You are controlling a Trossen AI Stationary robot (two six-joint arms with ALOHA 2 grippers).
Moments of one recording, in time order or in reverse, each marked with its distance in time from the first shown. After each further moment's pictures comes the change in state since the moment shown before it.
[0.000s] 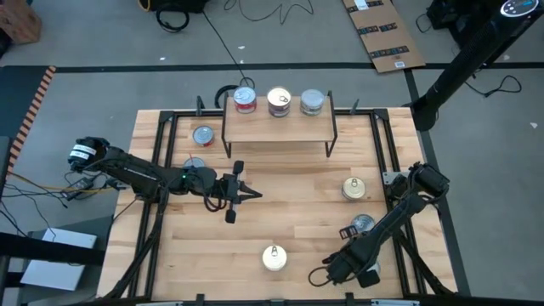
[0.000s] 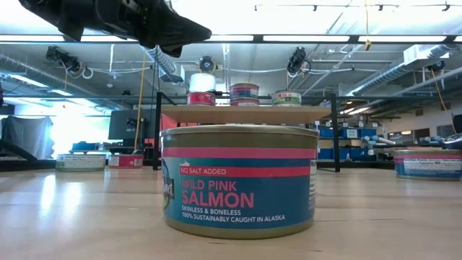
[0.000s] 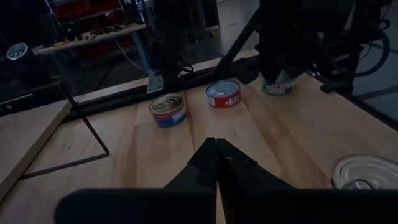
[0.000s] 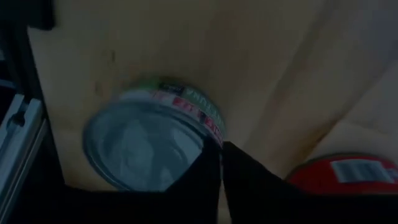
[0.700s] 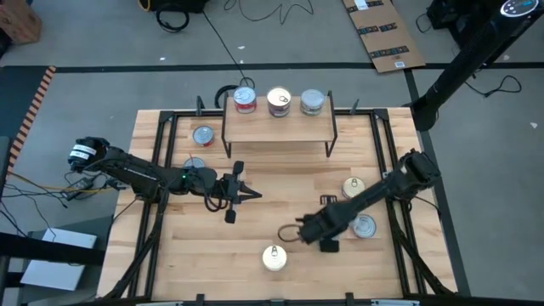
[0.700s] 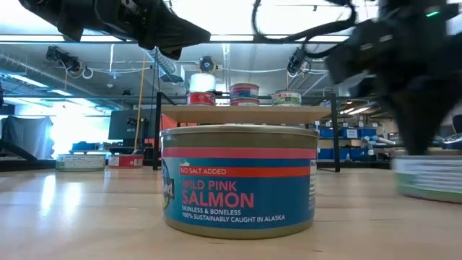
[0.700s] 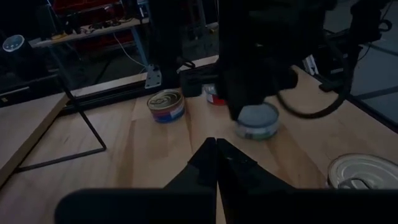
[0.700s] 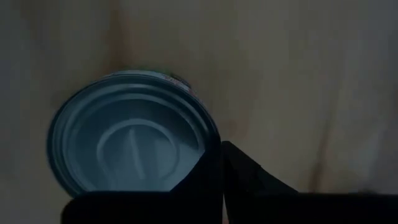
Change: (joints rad) left arm 0.000 0.000 0.000 -0.014 0.000 -0.025; right arm -0.325 -0.021 0.000 0.055 0.328 0.050
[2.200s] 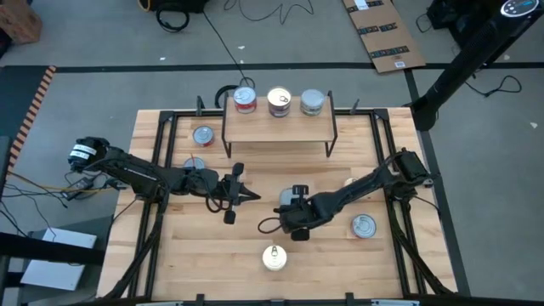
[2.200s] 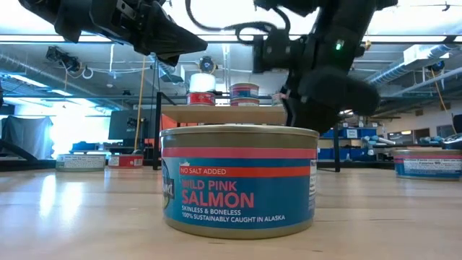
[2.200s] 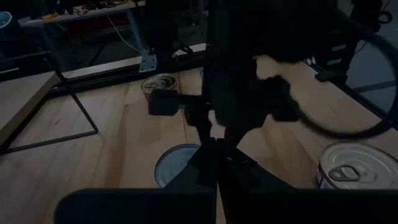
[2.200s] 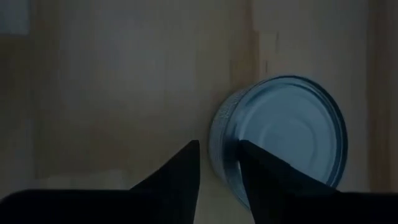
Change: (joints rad) left arm -0.002 0.000 0.000 -0.058 0.001 -0.046; right arm -0.111 0.072 0.041 0.380 0.282 -0.235
